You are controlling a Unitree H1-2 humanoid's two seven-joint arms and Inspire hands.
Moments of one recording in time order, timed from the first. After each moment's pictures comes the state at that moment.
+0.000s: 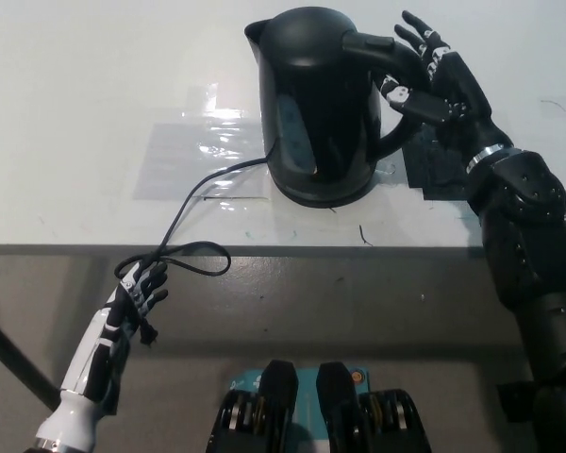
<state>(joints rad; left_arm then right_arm) -0.01 0.18 0.01 -0.11 -0.10 -0.14 -0.17 -0.91 -0.12 -0.09 0.73 0.20 -0.05 0.24</state>
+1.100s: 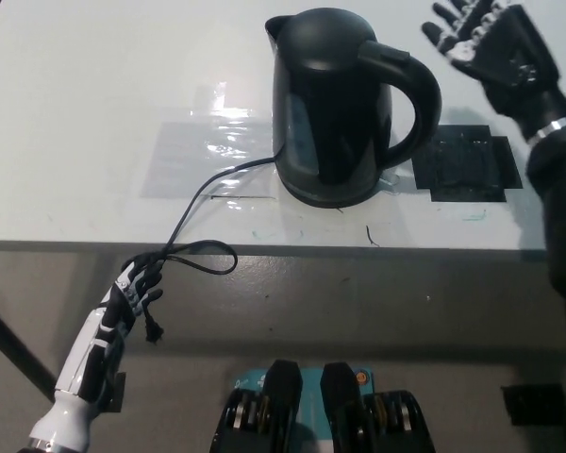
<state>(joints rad) -0.01 0.19 0.02 -0.11 -0.10 -0.15 -0.17 -0.88 -0.20 -0.21 0.55 0.38 0.02 0.38</state>
